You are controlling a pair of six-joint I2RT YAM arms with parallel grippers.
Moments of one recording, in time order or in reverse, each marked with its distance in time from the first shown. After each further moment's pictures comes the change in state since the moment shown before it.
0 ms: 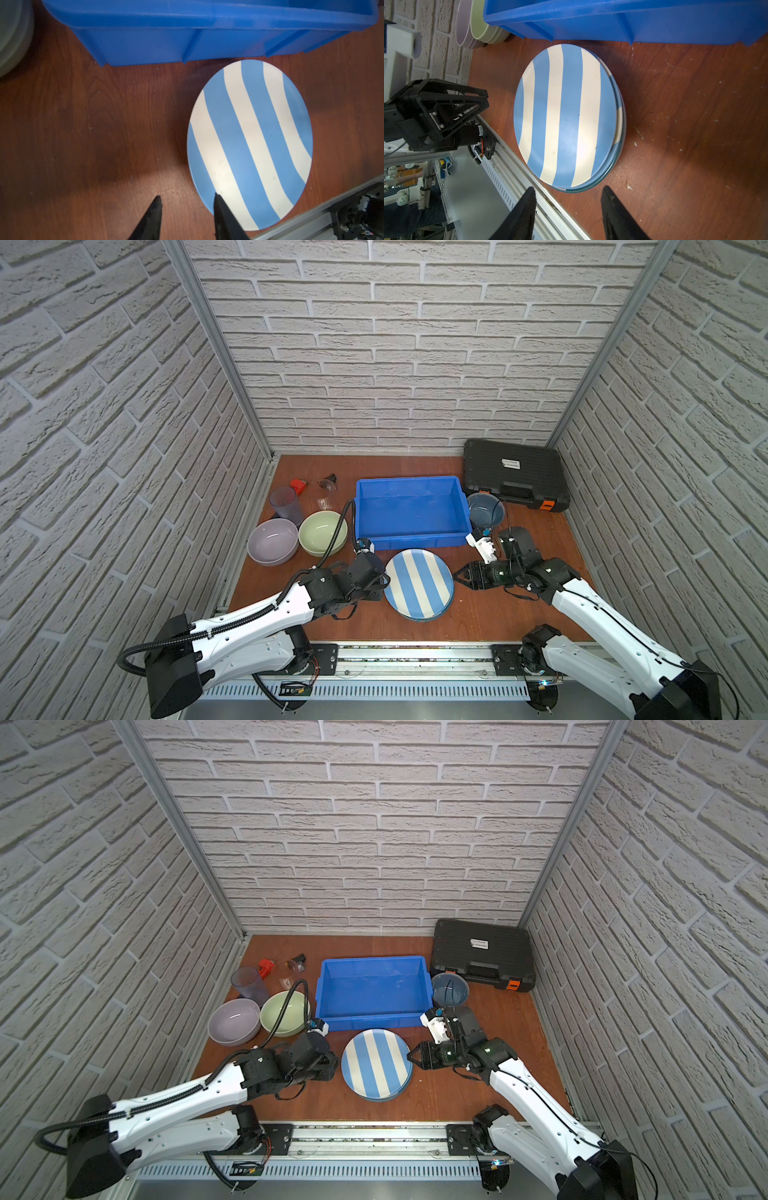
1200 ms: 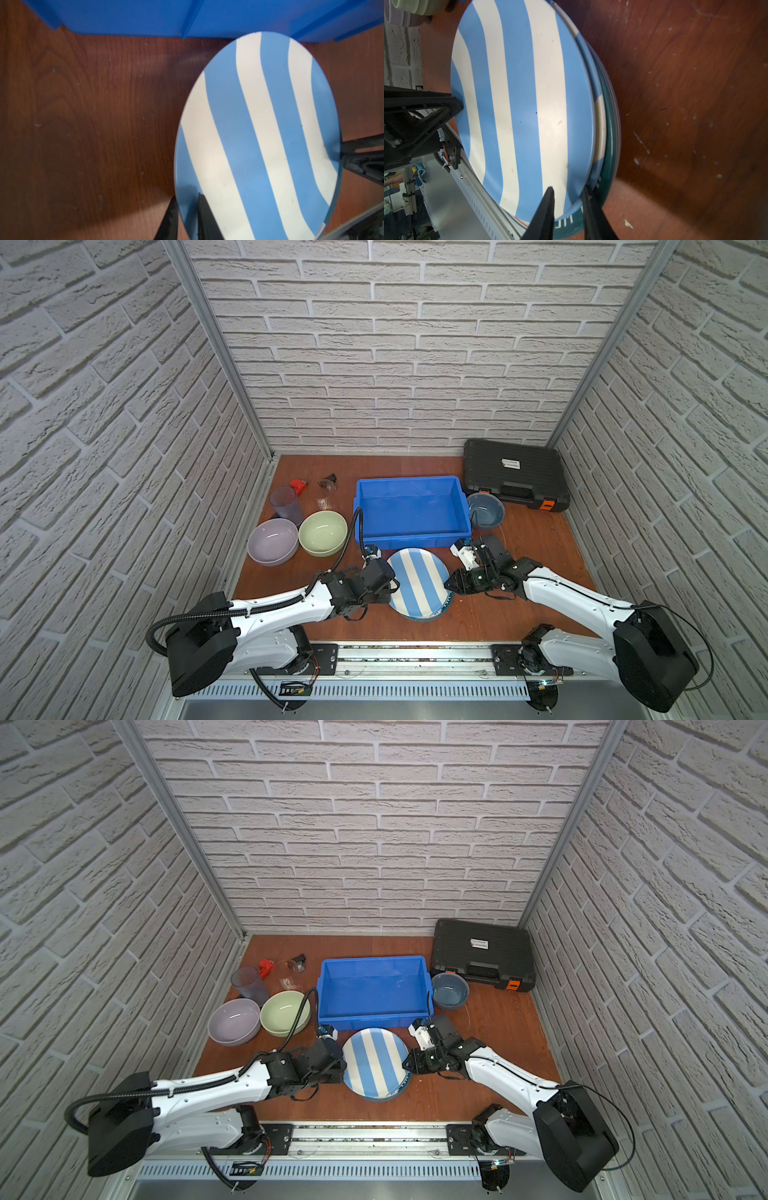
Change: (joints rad) left arm -0.024 0.163 -0.089 0.224 -0.003 -0.068; right arm 0.111 0.265 -0.110 0.270 0.088 0.090
